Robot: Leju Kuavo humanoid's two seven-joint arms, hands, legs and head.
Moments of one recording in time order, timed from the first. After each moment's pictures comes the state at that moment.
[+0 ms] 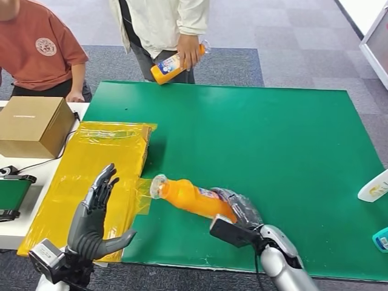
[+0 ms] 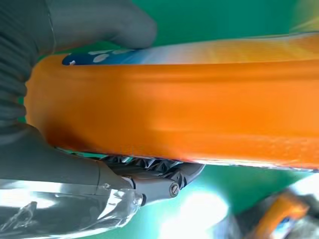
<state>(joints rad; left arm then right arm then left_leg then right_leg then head) 0.27 -0.02 -0.33 -1.91 -0.10 -0.14 -0.51 -0.15 -0.06 0.42 -1.22 0.70 -0.08 -0.26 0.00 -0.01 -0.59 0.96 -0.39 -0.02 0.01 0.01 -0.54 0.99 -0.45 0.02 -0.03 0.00</state>
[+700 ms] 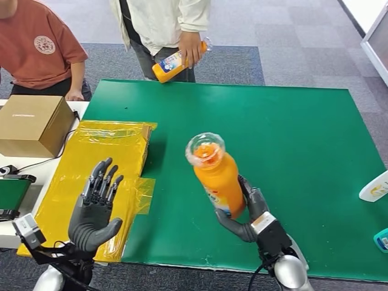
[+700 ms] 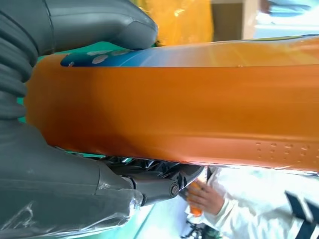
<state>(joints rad) 0.23 -0.04 -0.33 -1.87 0.31 -0.28 -0.35 0.00 0.02 0.29 -1.54 0.37 0.00 -0.39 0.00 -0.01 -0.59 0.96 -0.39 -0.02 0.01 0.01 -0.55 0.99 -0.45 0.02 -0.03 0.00</state>
